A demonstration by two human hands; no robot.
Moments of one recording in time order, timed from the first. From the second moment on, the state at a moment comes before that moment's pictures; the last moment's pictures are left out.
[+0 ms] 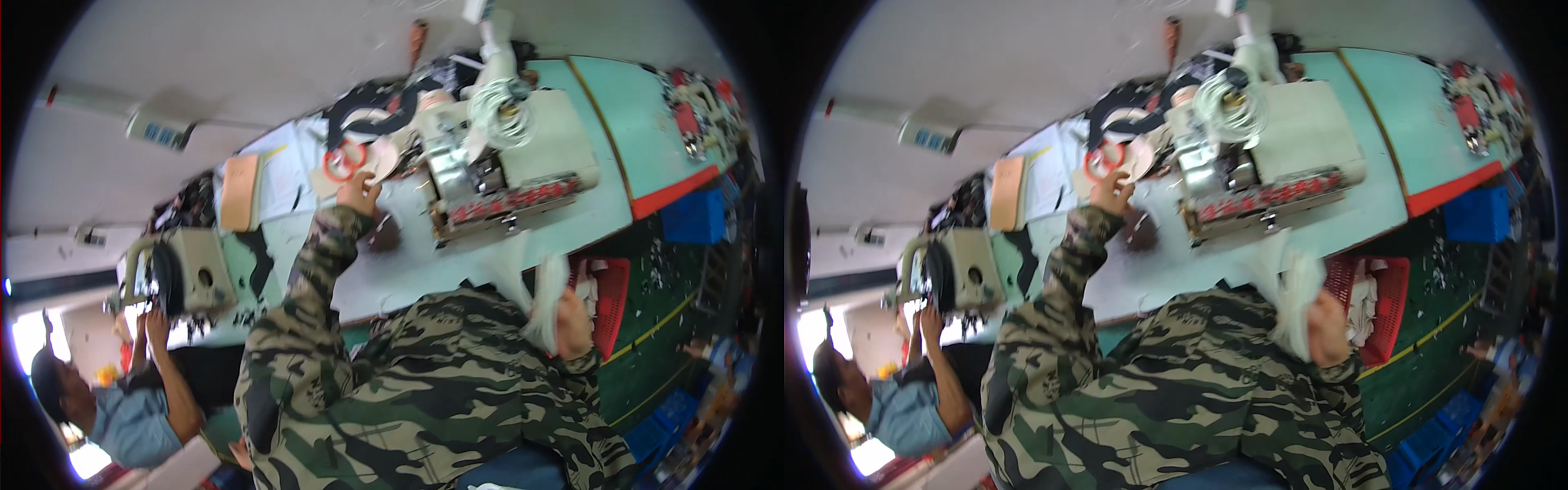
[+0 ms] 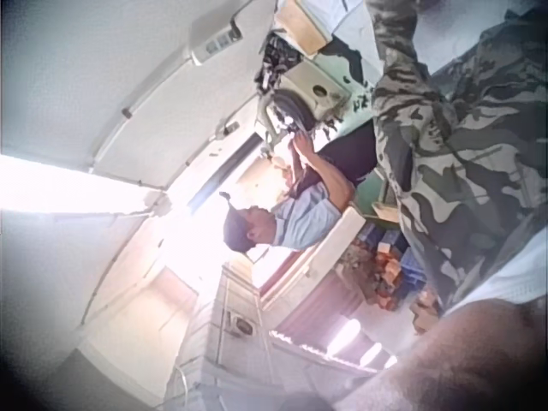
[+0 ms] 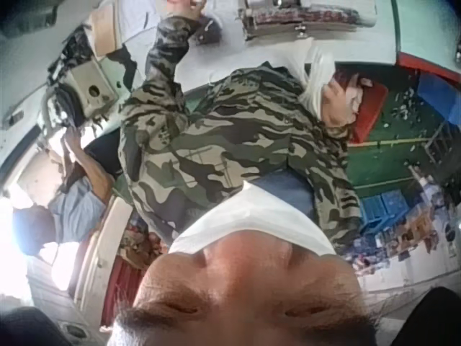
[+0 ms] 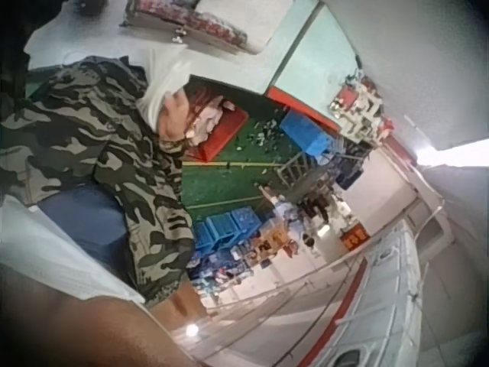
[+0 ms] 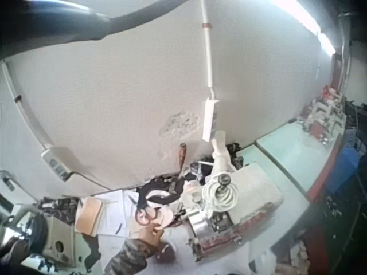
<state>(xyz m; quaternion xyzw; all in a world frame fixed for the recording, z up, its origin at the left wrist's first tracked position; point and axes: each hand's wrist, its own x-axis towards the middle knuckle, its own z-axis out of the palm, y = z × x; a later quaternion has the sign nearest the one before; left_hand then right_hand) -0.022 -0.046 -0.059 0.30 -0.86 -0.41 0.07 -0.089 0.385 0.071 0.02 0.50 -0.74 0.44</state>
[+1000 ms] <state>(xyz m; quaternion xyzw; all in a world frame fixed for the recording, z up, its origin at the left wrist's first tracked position) -0.160 0.039 0.203 -0.01 -0.80 -0.39 0.45 -0.091 0.392 0.075 0.00 0.38 -0.83 0.40</state>
